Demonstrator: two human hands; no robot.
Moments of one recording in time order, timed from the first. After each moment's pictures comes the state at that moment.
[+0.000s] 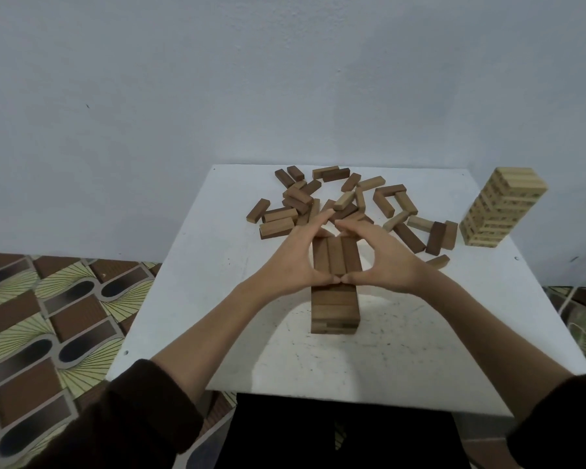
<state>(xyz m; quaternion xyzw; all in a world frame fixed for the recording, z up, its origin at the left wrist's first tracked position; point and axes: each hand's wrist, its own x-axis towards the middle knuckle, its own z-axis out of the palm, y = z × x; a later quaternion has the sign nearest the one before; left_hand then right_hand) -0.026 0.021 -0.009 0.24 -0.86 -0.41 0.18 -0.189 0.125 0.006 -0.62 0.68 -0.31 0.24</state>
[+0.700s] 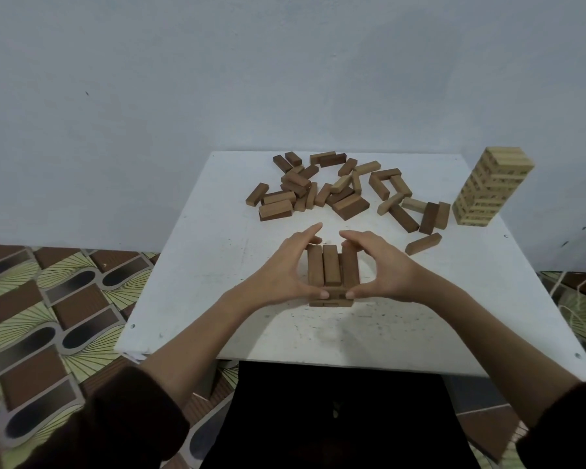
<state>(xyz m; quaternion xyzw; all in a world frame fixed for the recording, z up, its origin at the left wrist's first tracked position) 0.010 0.056 -0.020 0.26 -0.87 -0.40 0.11 -0.169 0.167 -0.010 -0.61 0.71 -0.24 0.27</state>
